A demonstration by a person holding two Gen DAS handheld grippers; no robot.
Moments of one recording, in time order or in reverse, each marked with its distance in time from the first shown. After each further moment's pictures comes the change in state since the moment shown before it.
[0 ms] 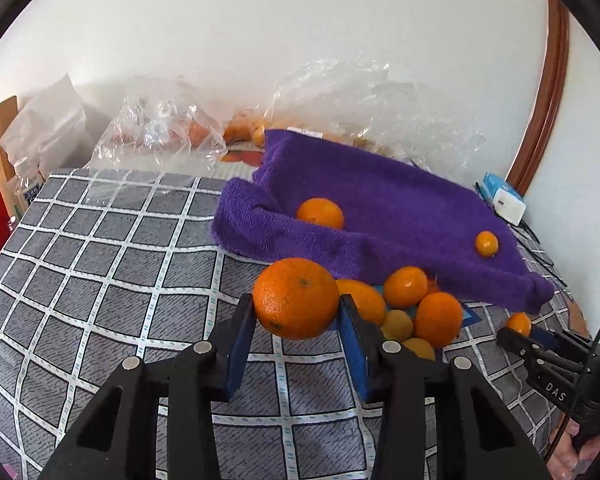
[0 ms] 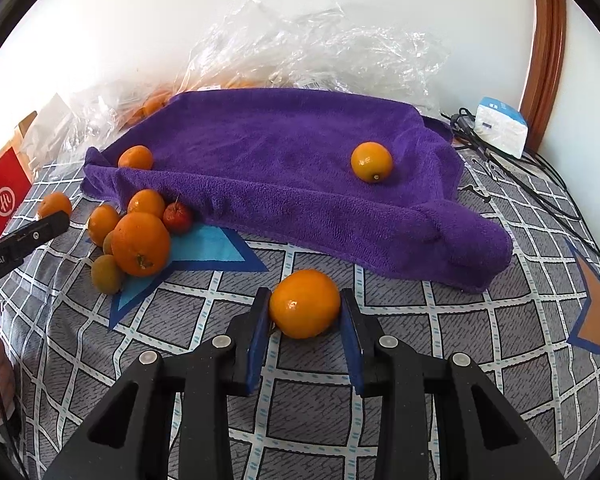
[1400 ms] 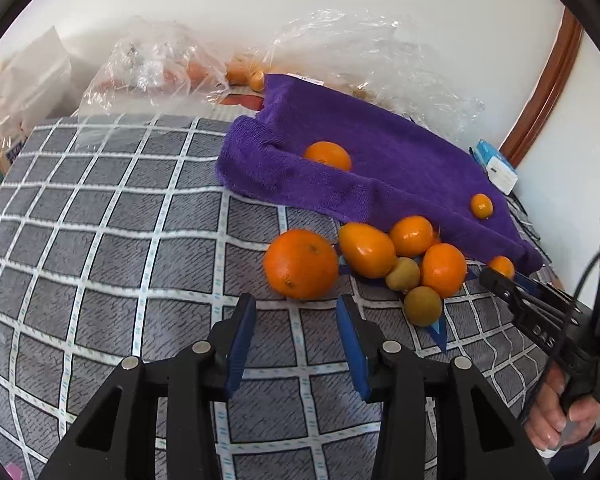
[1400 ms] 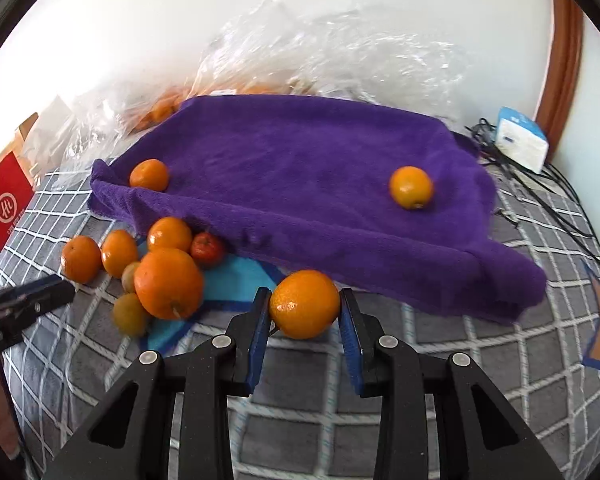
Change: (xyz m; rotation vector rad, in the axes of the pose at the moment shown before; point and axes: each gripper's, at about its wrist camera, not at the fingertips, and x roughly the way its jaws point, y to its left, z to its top) left arm 0.010 0.016 -0.002 -0.015 0.212 -0.053; right arm 0.004 0.023 0.018 -0.008 0.012 0.002
